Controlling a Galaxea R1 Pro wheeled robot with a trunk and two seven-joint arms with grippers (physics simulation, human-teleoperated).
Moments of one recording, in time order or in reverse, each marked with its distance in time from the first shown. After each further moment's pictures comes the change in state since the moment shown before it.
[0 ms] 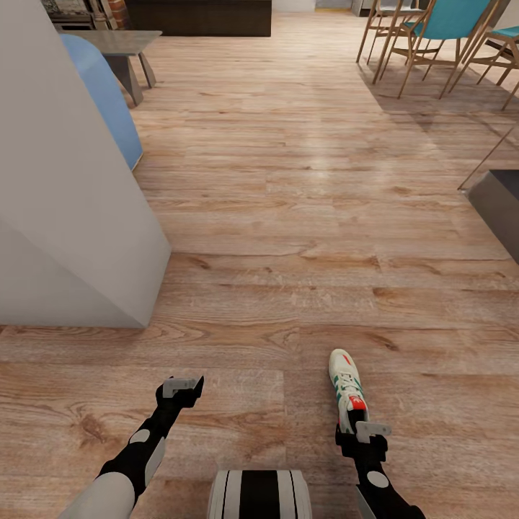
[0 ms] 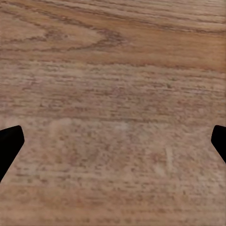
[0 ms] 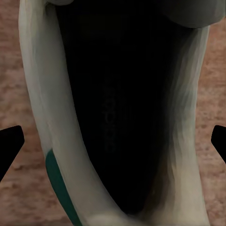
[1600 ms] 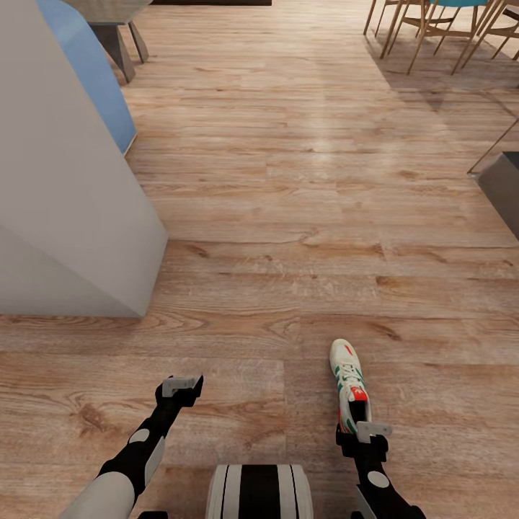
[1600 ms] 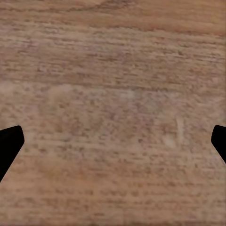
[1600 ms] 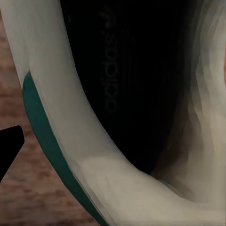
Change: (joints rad) left arm 0.000 0.001 0.000 -0.005 0.000 -0.001 0.000; right arm 0.000 -0.001 -0.002 0.000 -0.001 0.000 -0.001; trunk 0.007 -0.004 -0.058
